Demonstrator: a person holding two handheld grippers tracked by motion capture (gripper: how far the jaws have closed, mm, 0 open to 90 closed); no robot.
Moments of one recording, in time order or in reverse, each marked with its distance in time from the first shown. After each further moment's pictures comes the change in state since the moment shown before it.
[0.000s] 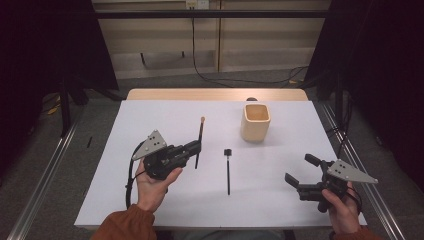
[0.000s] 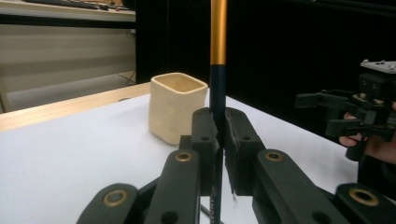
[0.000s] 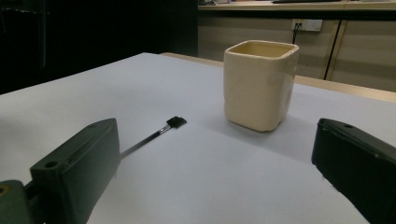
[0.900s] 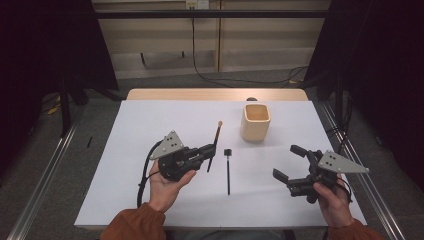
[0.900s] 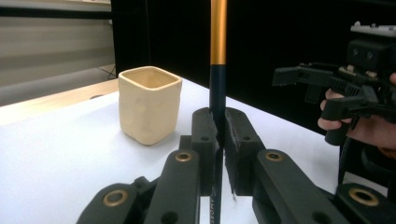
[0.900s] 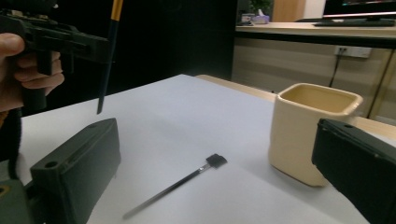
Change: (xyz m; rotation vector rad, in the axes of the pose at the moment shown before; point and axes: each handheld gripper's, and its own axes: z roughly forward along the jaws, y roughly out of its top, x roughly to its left) left arm -0.018 0.000 0.023 0.041 -0.050 0.035; right arm 0.020 0.034 0.021 -0.060 0.157 -0.047
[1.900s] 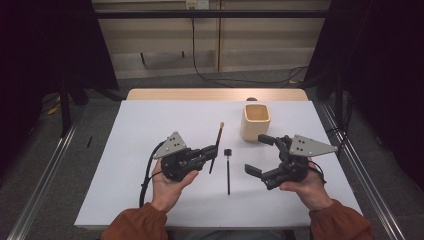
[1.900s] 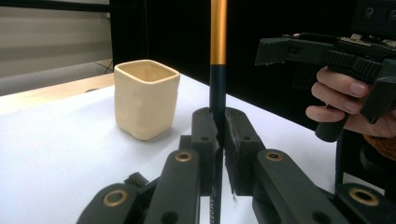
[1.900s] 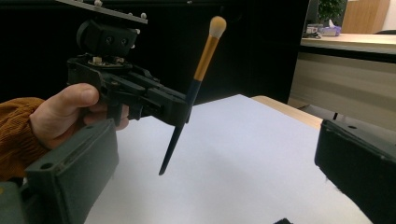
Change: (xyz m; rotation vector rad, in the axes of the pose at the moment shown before) left arm 0.002 -0.005 0.007 0.021 -0.011 -0.031; right arm 0.028 0.039 0.061 -0.021 0.241 -0.031
